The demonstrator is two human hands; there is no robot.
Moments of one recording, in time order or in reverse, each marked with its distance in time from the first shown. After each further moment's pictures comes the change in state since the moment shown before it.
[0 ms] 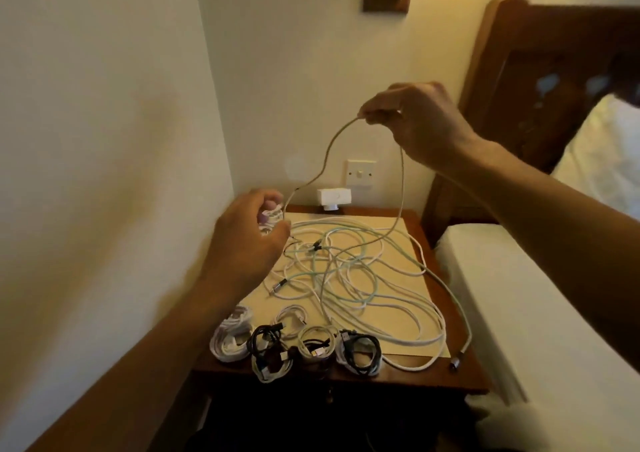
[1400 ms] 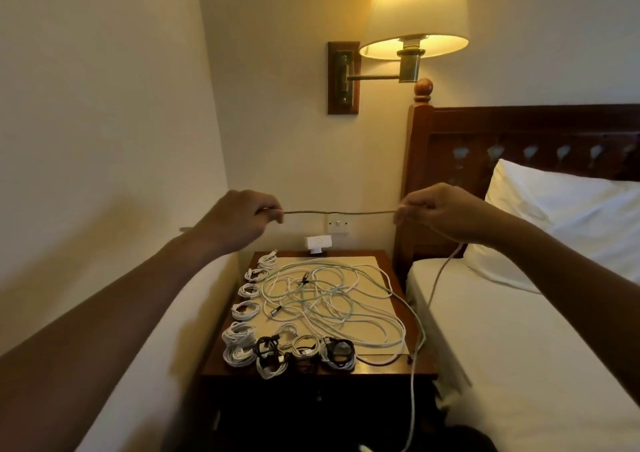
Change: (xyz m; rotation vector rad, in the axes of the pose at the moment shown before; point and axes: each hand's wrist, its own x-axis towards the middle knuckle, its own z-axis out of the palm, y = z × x) left_hand 0.002 0.113 -0.113 0.305 -0.298 0.361; right_hand -0.123 -0.048 -0.160 0.353 -0.380 0.421
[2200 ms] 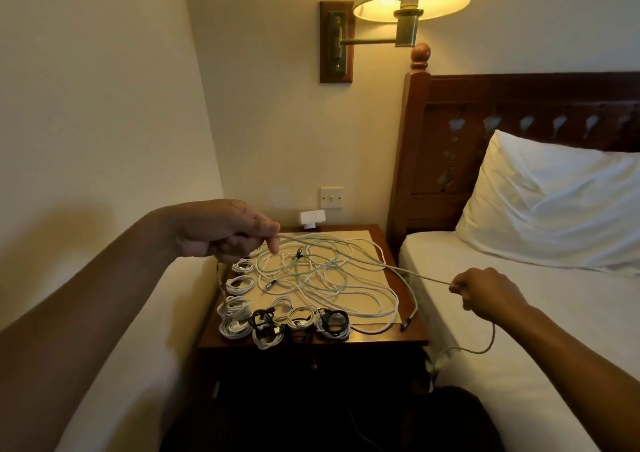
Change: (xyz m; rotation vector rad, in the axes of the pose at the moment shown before) left_hand -0.028 -0.006 -0.004 -0.846 -0.813 -0.346; right_hand -0.083 0.165 0.111 -0.456 -0.079 0.644
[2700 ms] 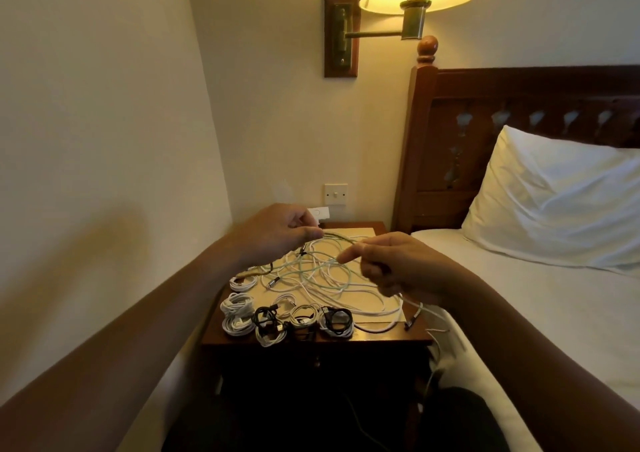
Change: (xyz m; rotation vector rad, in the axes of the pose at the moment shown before) left_hand 0.051 -0.008 0.054 0.469 0.529 0.243; right_hand -0.070 -0.150 -0.079 1.158 -0.616 -0.434
